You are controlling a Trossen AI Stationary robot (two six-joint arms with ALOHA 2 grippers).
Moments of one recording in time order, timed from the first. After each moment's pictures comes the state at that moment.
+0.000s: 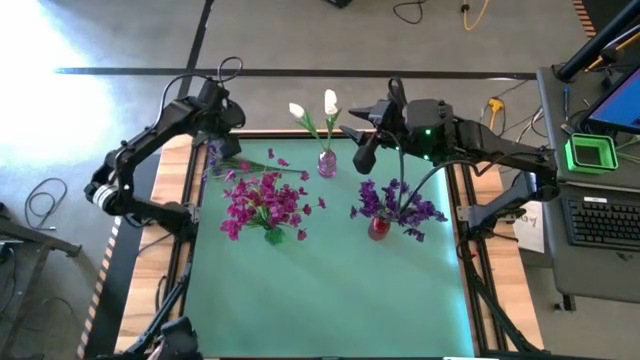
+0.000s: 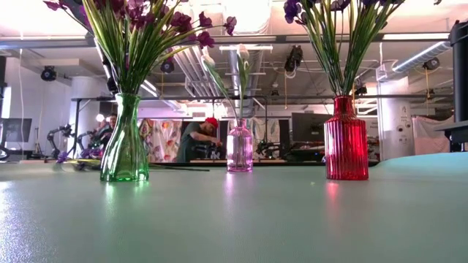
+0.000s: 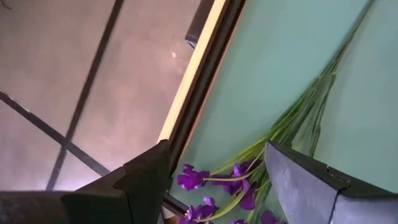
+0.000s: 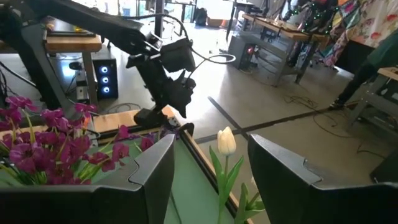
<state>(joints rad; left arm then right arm) 1.03 1.32 1.13 -0.84 -0.05 0.69 -0.09 1.47 1.79 -0.55 0.42 -0.06</state>
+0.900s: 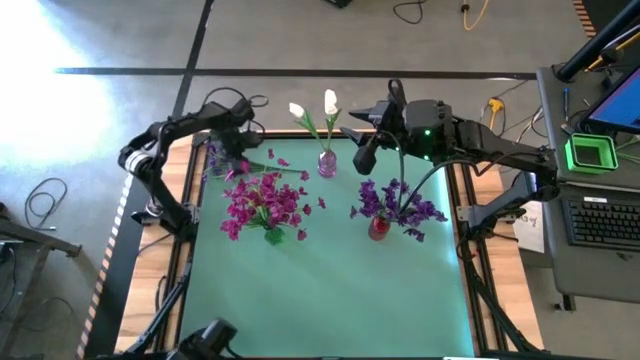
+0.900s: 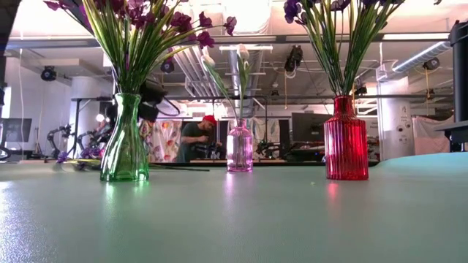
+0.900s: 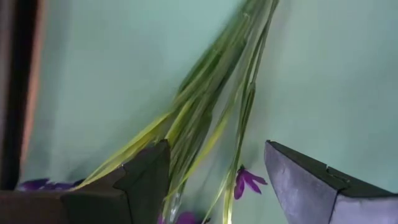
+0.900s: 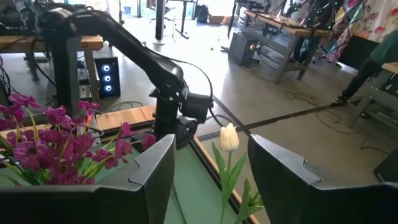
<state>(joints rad) 1.01 1.68 1.13 -0.99 0.05 0.65 -0.09 1.47 1.79 -0.57 0.41 -0.04</state>
